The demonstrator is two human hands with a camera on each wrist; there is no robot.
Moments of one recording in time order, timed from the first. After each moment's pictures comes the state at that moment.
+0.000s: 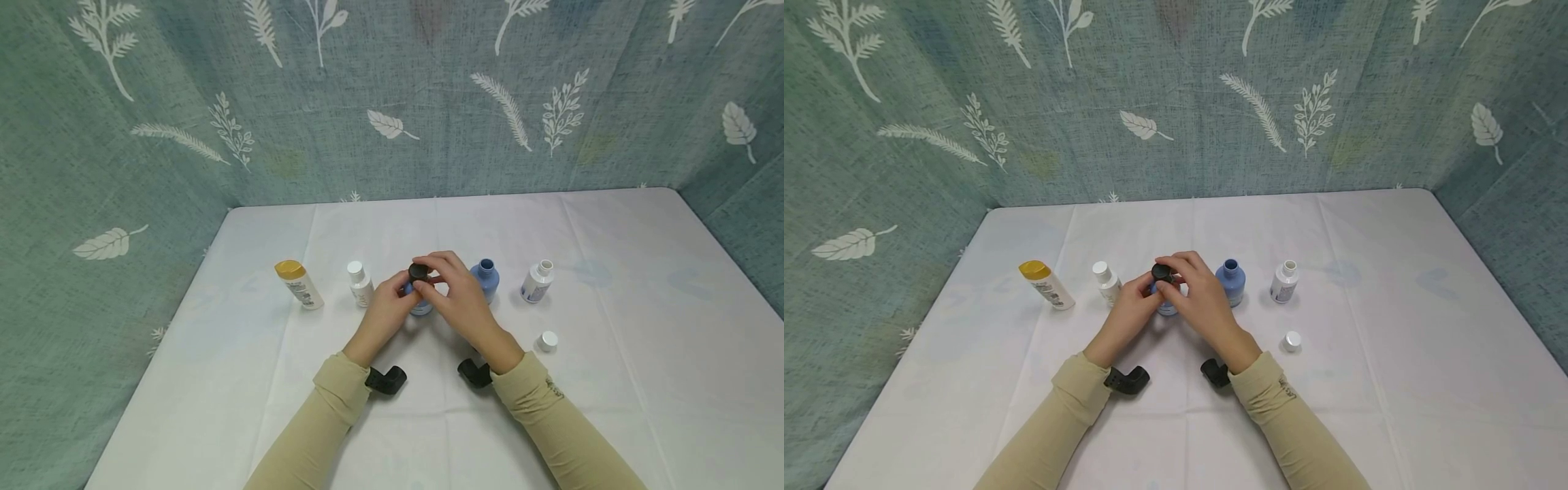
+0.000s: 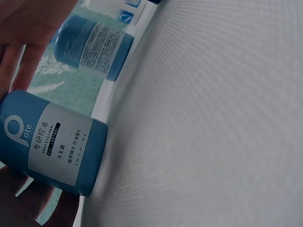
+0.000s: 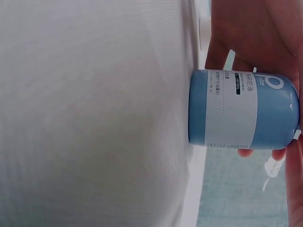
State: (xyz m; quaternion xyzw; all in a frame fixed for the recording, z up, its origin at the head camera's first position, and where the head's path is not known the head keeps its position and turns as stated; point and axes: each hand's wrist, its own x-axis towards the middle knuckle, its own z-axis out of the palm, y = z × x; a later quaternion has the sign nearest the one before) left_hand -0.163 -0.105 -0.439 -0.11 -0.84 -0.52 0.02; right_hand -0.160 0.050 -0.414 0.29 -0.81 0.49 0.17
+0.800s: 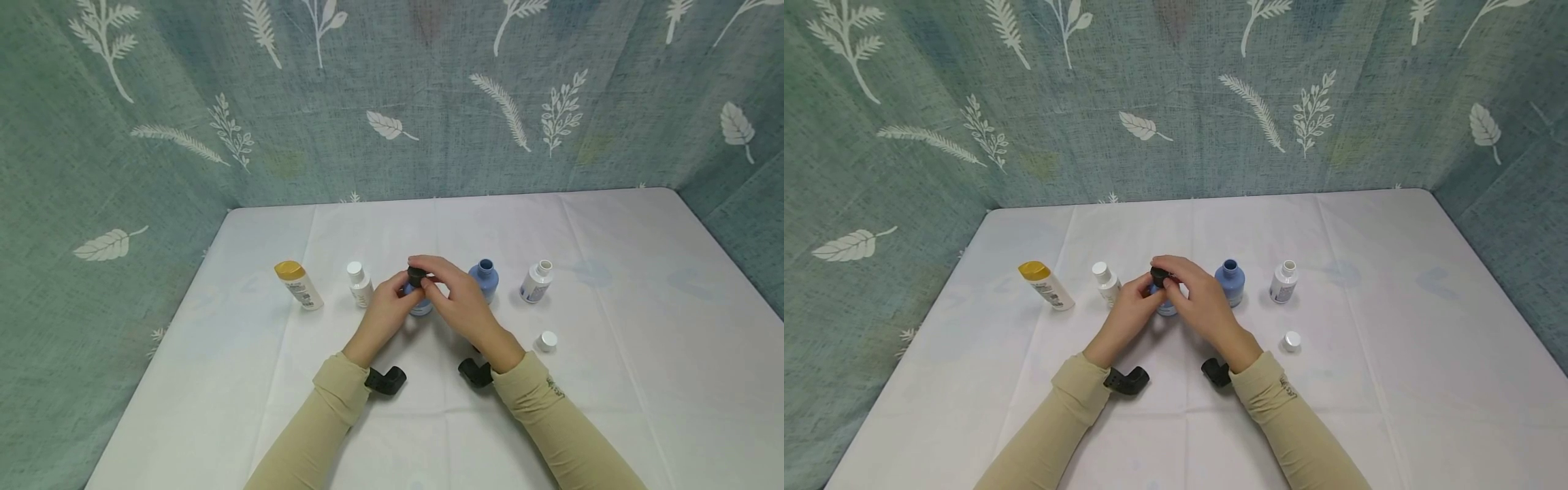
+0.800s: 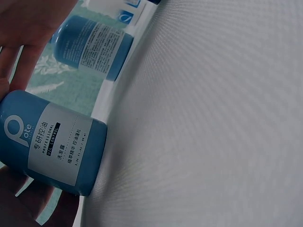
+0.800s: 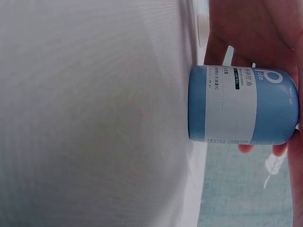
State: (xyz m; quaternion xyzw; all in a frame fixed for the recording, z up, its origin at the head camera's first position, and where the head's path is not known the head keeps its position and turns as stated) left_hand -0.163 -0.104 -0.439 -0.10 -0.85 -0.52 0.03; right_hand -0.160 0.051 -0.413 0.33 -0.78 0.51 0.15
